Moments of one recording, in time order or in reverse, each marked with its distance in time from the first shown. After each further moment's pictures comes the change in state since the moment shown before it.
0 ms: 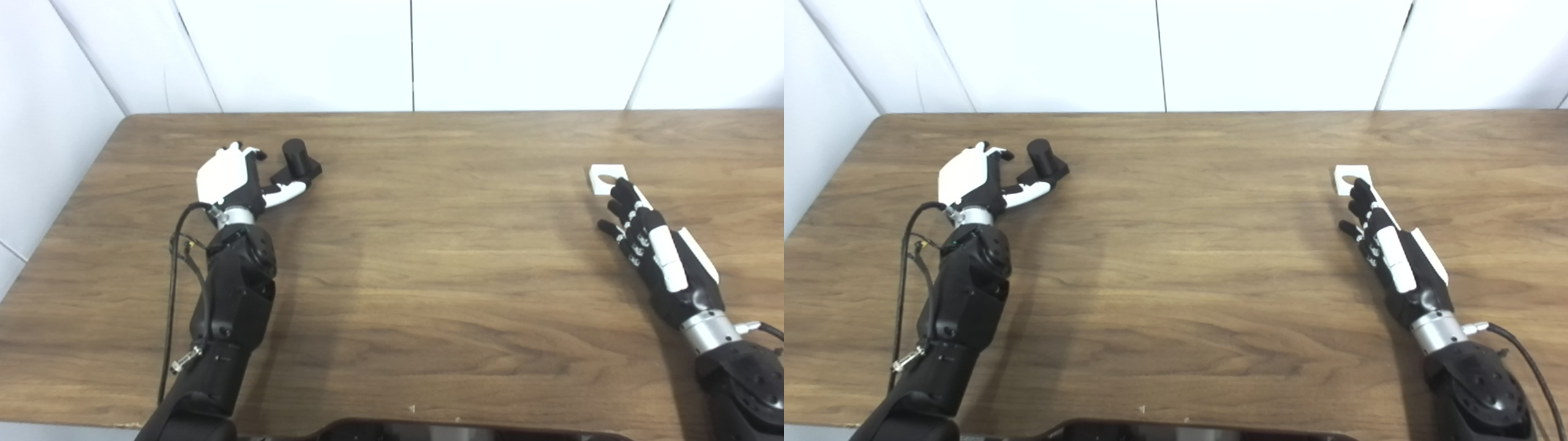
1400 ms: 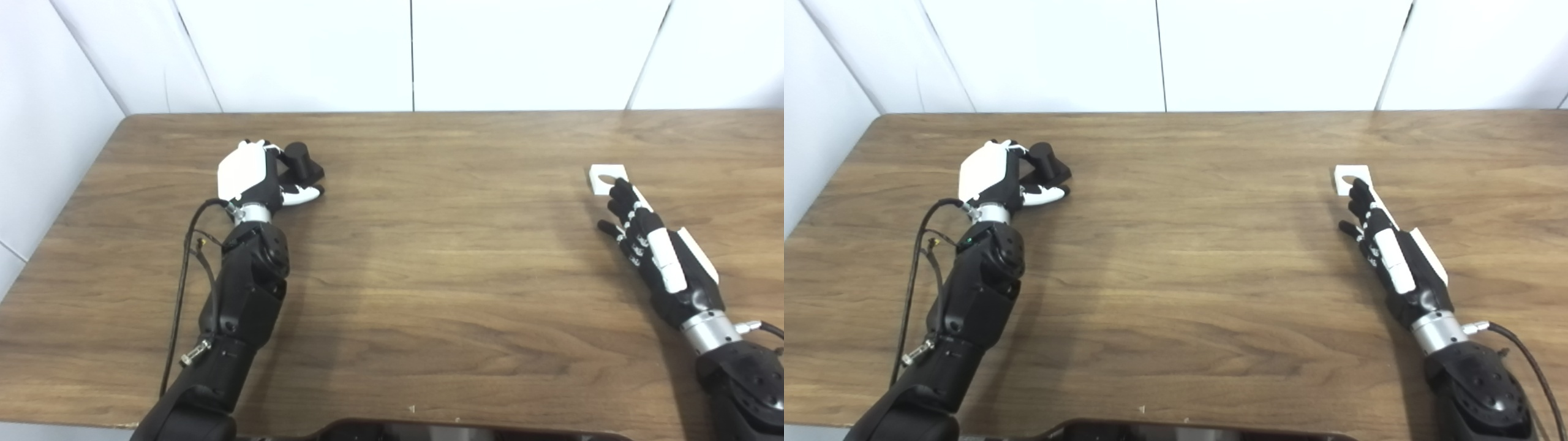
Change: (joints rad) left arm -0.018 0.011 -0.076 0.031 -0.088 -0.012 0.105; right arm 0.001 -0.010 0.009 -0.001 -0.019 -0.016 0.006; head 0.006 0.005
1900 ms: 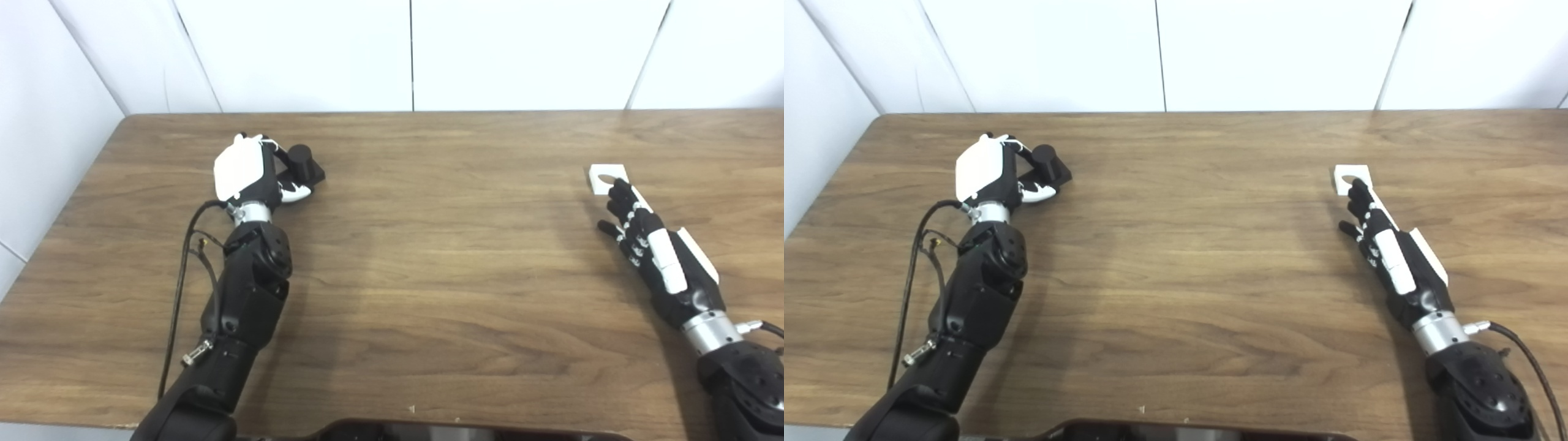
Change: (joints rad) left arm 0.000 0.001 -0.015 0.000 -0.046 -0.004 0.075; right arm 0.001 -0.010 0.003 0.001 -0.001 0.002 0.011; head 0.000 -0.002
